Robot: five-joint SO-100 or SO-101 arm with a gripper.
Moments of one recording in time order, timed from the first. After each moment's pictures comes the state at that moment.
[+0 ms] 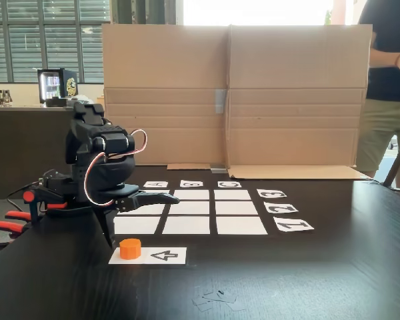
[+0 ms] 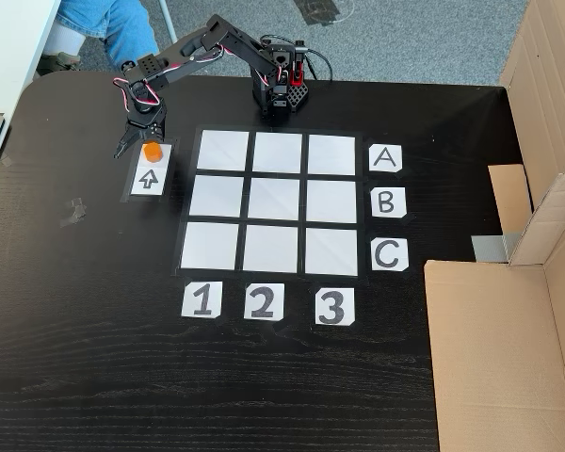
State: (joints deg) arm 55.6 48.4 54.8 89.1 46.4
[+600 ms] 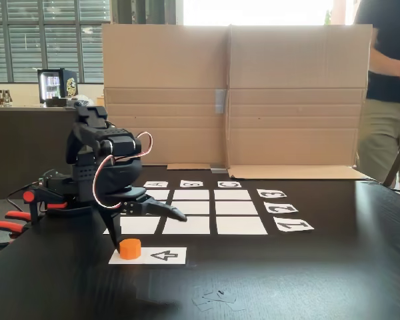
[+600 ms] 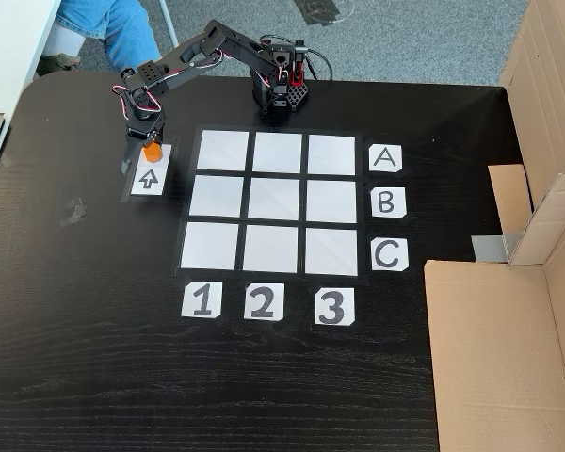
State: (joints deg) arm 53.6 45.7 51.9 87.5 45.9
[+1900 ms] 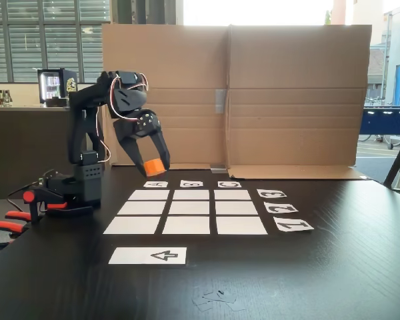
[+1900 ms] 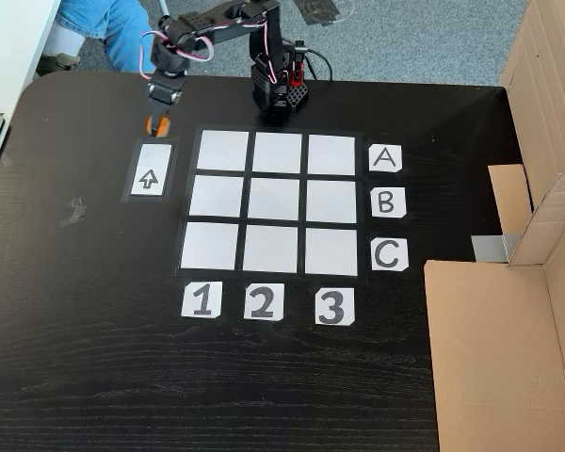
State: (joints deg) arm 38.9 93.1 73.2 86.3 47.1
